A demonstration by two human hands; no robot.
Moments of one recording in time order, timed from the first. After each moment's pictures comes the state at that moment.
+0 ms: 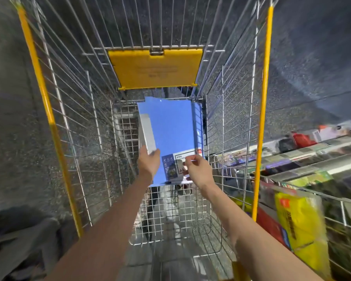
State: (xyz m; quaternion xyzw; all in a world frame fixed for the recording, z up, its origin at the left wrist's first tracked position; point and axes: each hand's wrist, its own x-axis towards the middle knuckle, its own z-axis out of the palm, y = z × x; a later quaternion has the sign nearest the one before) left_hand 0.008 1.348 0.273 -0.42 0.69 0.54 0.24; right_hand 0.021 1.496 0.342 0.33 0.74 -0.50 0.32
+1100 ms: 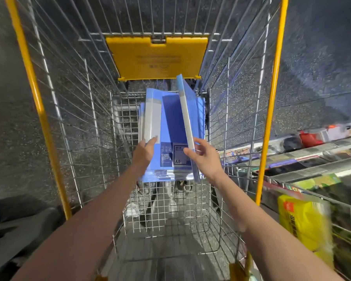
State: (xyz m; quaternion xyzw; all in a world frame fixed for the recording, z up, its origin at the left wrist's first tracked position) left_hand -0.008 1.332 0.261 -0.40 0.71 0.49 0.30; right_hand 0.002 1.526 0.322 0.23 0.77 -0.52 0.29
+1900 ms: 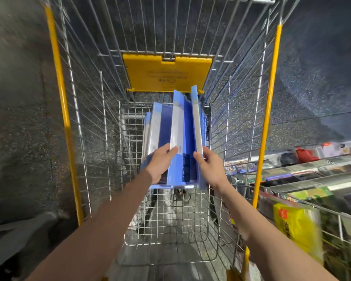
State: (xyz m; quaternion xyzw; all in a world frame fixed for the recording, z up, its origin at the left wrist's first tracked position) left_hand -0.005 1.362 0.316 -0.28 0.60 0.67 0.33; right_hand -0.003 1.527 0.349 0.17 0.83 -0.47 0.27
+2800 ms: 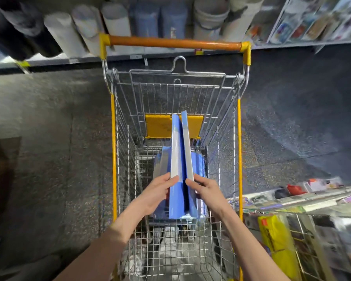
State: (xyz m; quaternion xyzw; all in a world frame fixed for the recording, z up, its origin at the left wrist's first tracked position) left_hand 0.034 1.312 0.453 -0.20 0.52 0.76 0.34; right_hand 0.026 1.497 0.497 0.15 0.69 -0.64 0.32
